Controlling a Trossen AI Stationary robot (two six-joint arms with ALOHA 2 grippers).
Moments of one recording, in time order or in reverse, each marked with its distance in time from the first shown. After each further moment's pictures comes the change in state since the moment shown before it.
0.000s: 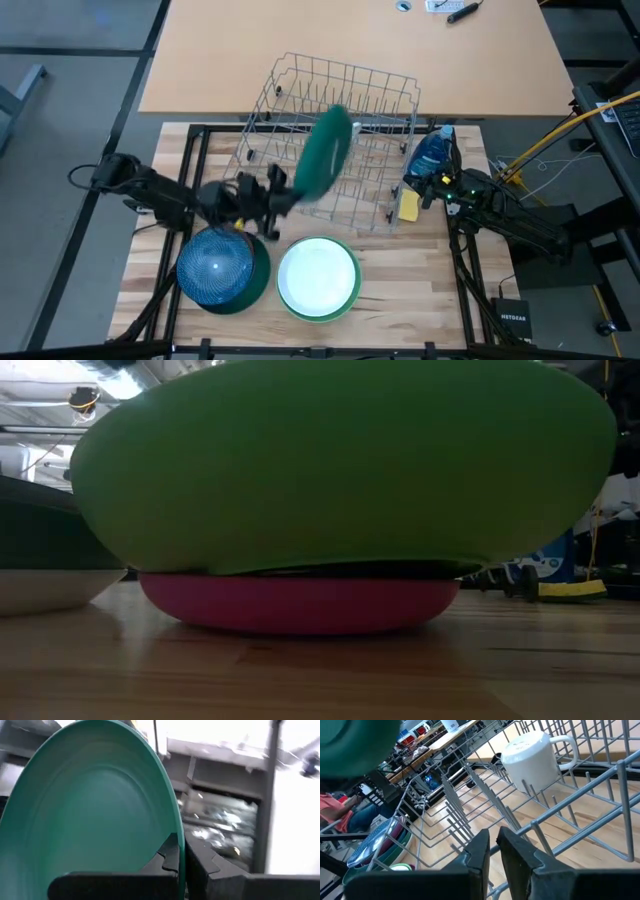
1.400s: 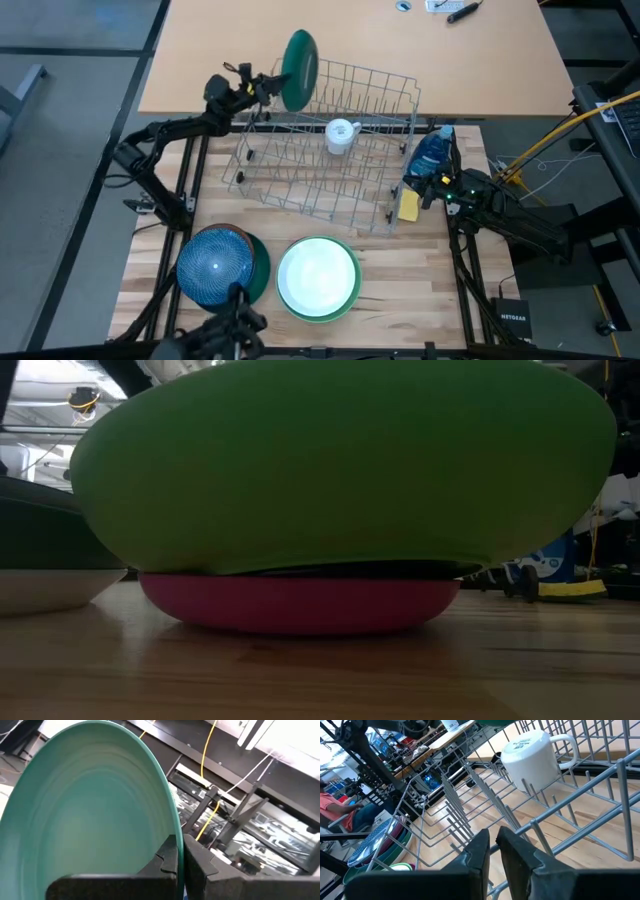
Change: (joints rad) left arm 1.092 0.238 0.229 -0.247 0.789 -0.689; right arm 0.000 0.000 0.000 -0.007 -0.001 0.003
